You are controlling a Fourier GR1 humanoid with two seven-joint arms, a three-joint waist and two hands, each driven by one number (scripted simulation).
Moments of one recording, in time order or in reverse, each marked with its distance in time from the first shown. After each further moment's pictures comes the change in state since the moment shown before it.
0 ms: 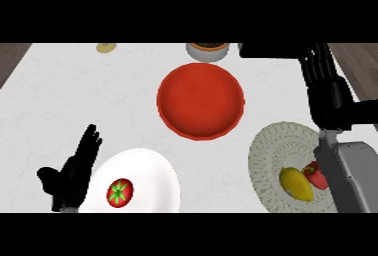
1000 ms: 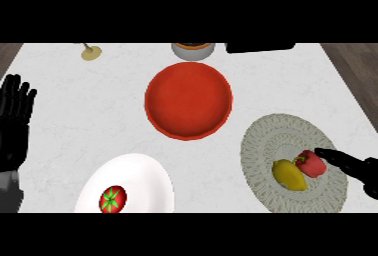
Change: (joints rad) left arm -0.173 0.176 0.258 -0.085 0.055 -0.018 -0.030; right arm 0.444 -0.413 0.102 -0.547 0.156 0.647 -0.629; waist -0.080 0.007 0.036
